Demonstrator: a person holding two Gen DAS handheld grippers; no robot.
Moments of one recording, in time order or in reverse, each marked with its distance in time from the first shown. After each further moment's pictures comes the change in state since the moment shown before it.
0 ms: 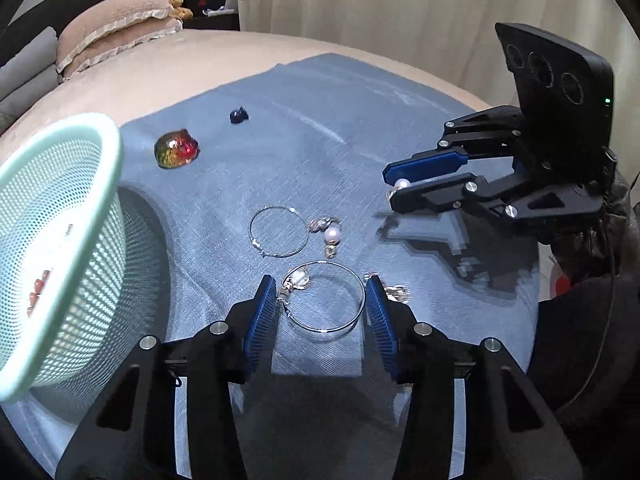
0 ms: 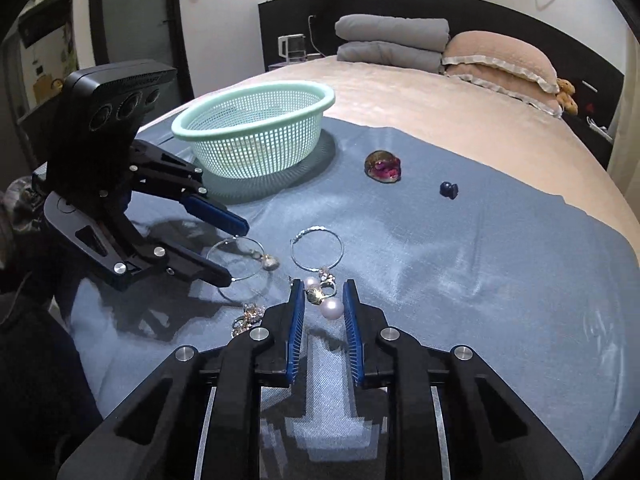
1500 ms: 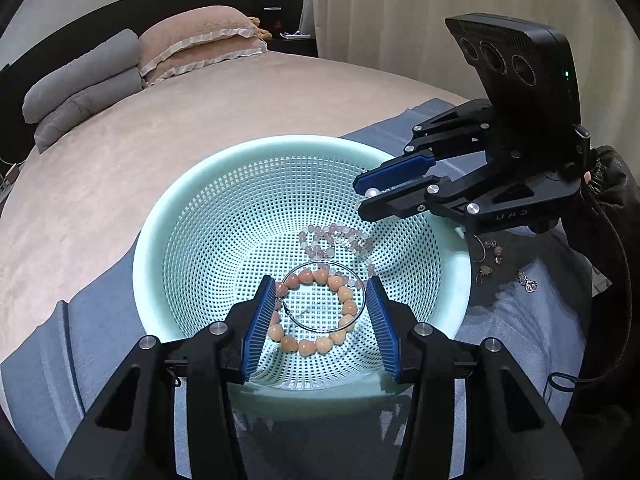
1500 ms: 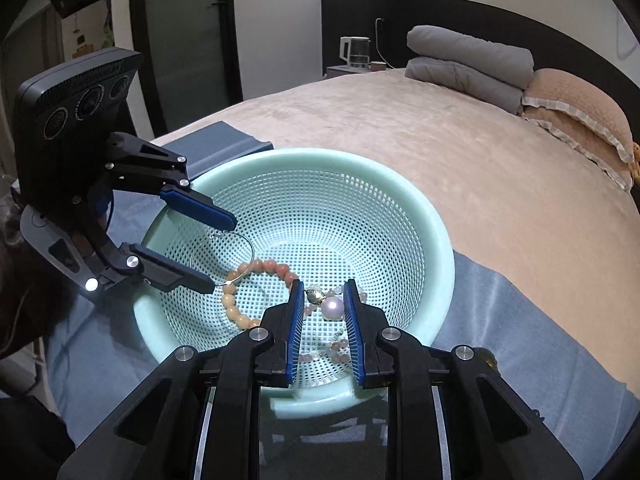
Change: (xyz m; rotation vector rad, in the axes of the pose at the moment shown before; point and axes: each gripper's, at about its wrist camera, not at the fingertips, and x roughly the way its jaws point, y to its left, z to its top) left arm -0.086 0.145 -0.014 -0.071 -0.077 0.209; right arm 0.126 0.053 0.159 -0.167 0.017 0.154
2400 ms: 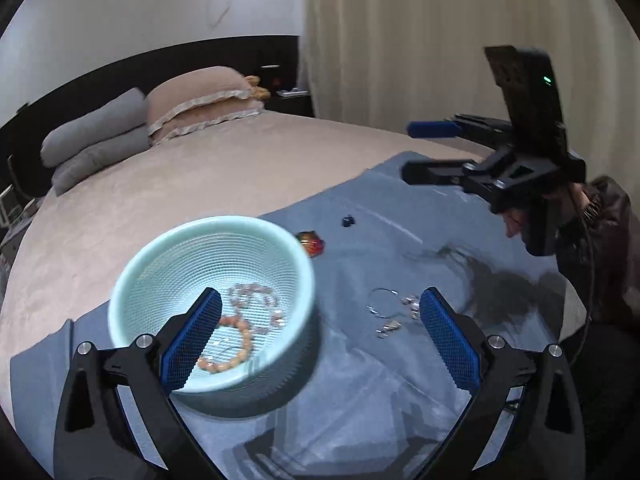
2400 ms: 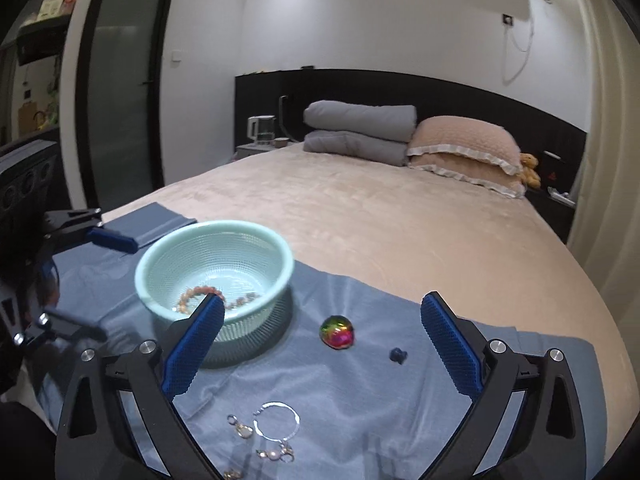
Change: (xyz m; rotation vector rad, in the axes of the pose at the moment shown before) left arm -0.056 -0.130 0.009 0.073 -0.197 0.040; right arm -0.162 -0.016 -0.069 0.153 -0.307 -0.368
